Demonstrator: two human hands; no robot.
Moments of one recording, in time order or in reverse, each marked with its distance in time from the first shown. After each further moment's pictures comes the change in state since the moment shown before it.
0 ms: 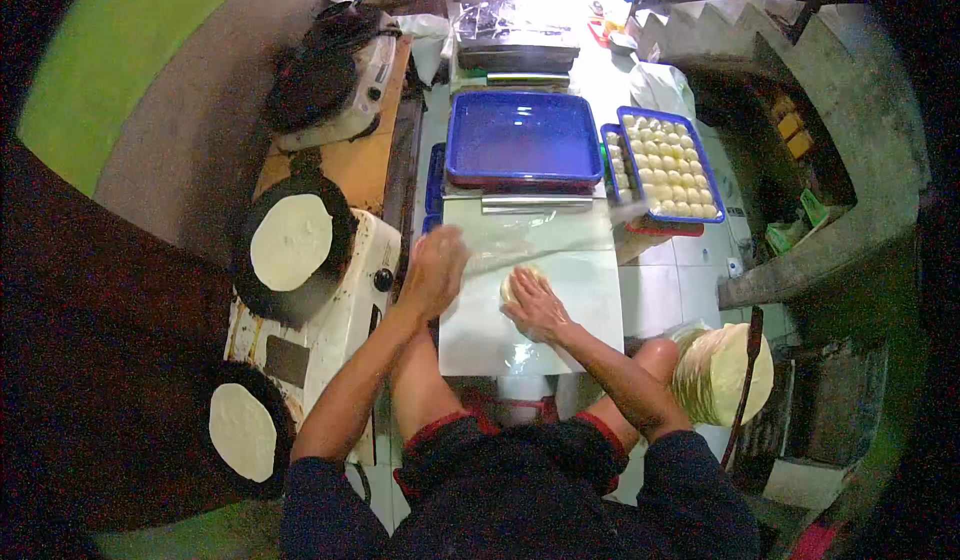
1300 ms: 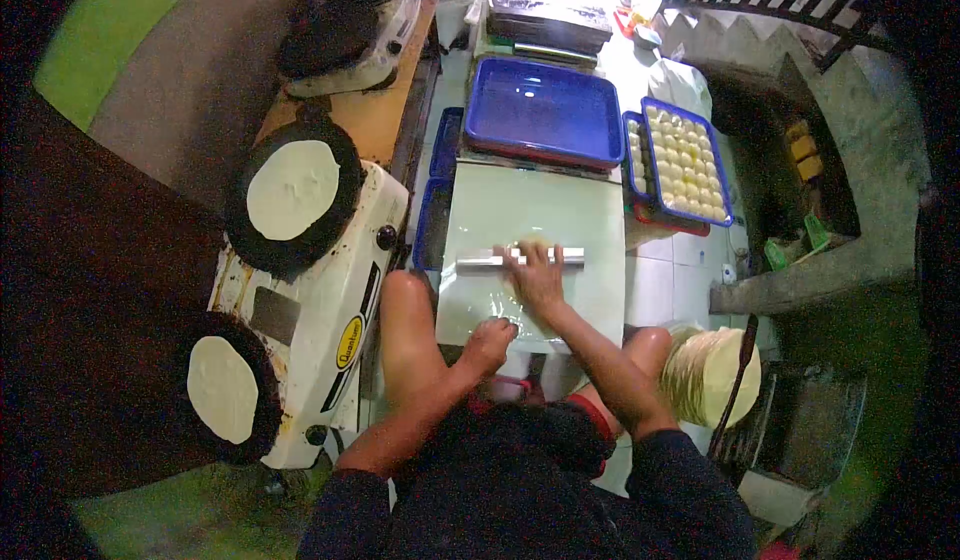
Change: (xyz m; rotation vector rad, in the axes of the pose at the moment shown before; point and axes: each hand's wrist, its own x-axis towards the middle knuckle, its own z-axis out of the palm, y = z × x) left_hand -0.179 0.046 0.132 -0.113 -0.394 -0.115; right_hand 0.009 -0.034 -0.001 -0.352 0.361 -0.074
